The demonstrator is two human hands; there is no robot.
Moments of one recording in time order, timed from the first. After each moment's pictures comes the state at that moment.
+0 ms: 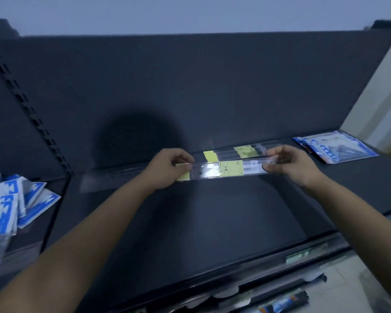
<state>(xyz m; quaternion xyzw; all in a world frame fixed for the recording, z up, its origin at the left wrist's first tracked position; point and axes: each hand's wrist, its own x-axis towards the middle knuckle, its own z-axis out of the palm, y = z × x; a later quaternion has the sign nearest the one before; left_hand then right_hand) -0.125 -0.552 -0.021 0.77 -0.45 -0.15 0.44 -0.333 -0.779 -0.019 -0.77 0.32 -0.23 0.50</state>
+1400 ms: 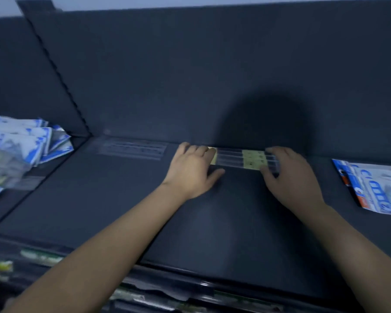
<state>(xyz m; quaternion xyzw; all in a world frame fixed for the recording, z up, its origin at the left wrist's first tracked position) -0.209 -0.652 -0.050 0.92 -0.36 0.17 0.04 -0.310 -0.851 -0.045 -0.95 0.12 -0.23 0.17</state>
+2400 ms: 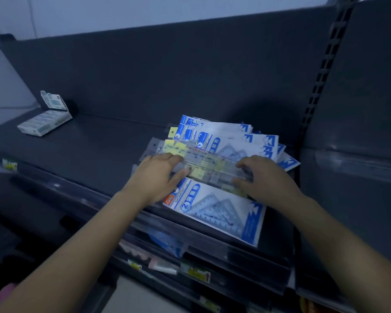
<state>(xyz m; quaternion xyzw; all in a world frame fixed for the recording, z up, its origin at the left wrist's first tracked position) -0.060 -0.066 -0.023 0.98 -0.20 0.06 0.04 -0.092 -0.318 -0.035 -0.97 -0.08 -0.05 0.22</state>
